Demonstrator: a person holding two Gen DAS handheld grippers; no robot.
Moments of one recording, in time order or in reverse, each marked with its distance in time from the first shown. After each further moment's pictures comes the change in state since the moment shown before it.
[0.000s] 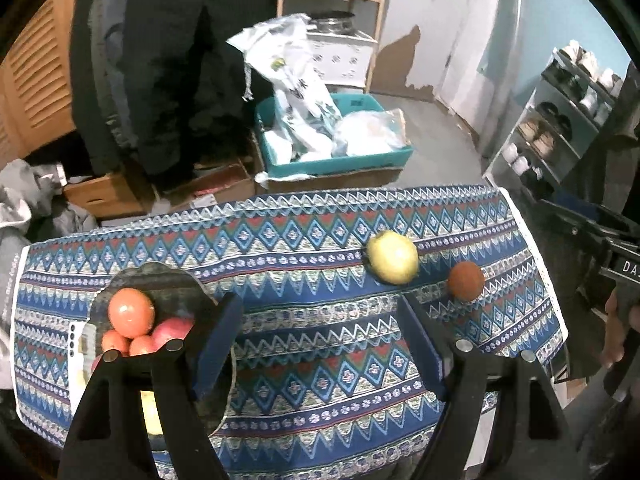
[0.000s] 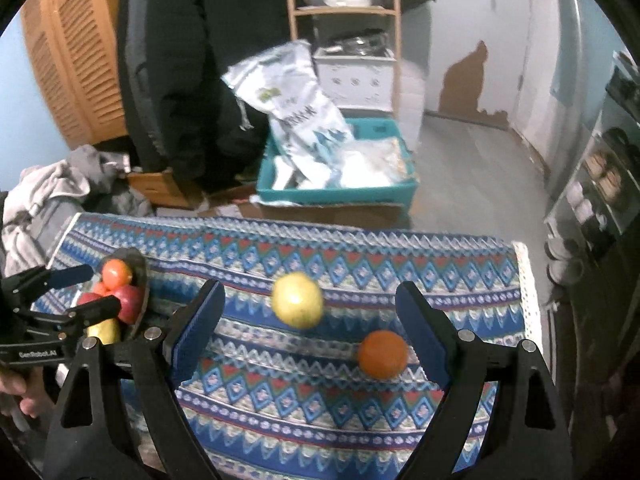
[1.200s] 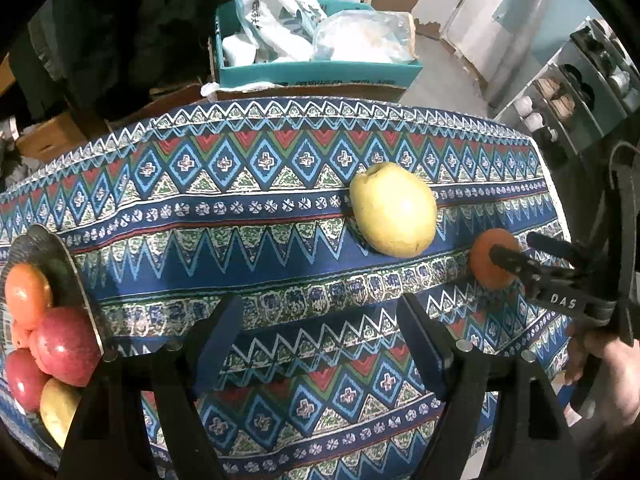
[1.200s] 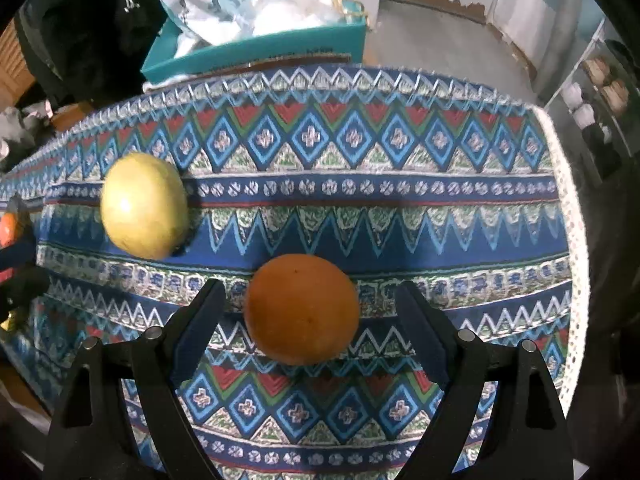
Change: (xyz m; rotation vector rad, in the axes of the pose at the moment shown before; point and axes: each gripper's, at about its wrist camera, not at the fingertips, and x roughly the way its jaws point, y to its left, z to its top) left arm 0.146 -0.030 -0.007 -0.046 0.263 -0.058; right arm 0.159 -0.088 -0.073 0.110 0.367 -0.089
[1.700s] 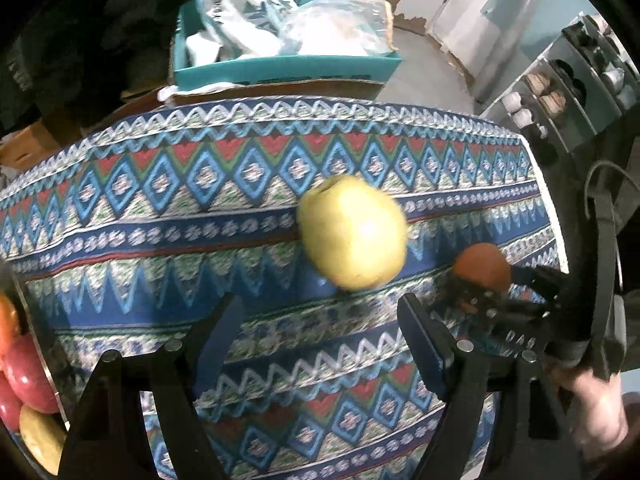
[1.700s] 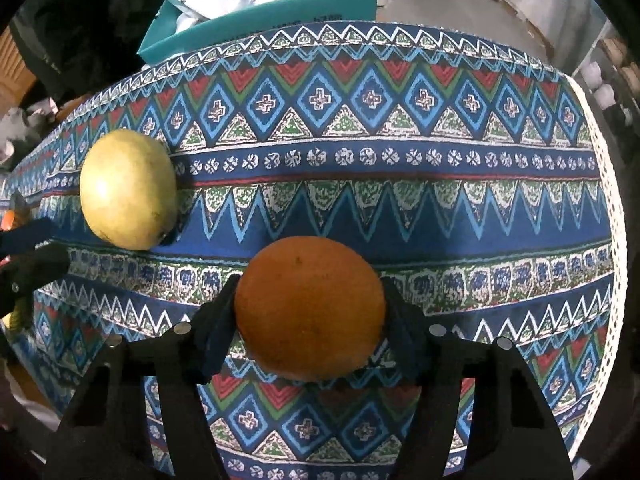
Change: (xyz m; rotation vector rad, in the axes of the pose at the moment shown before) left arm 0.032 -0.033 0.023 0.021 0.011 -0.064; right arm 0.029 -0.006 -0.004 0.014 0.054 0.058
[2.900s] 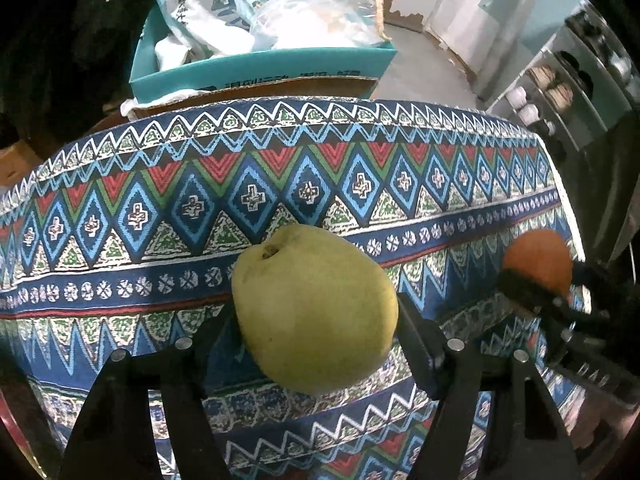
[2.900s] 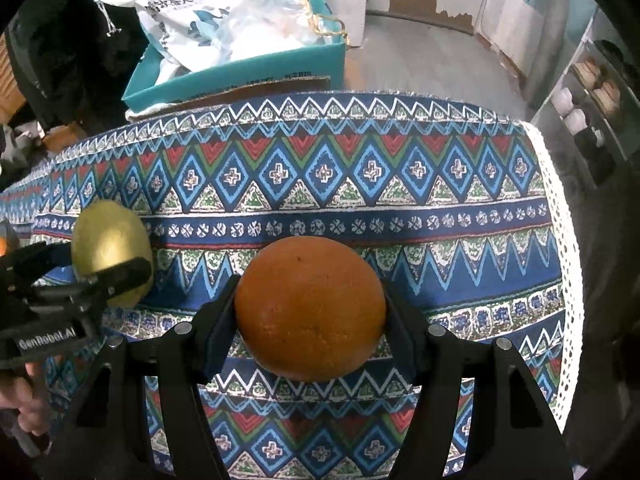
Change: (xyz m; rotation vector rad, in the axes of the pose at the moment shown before) left arm 0.051 -0.024 0.022 0.038 -0.019 0.035; right arm -0.032 -0.012 0.020 0.005 -0.139 -0.084
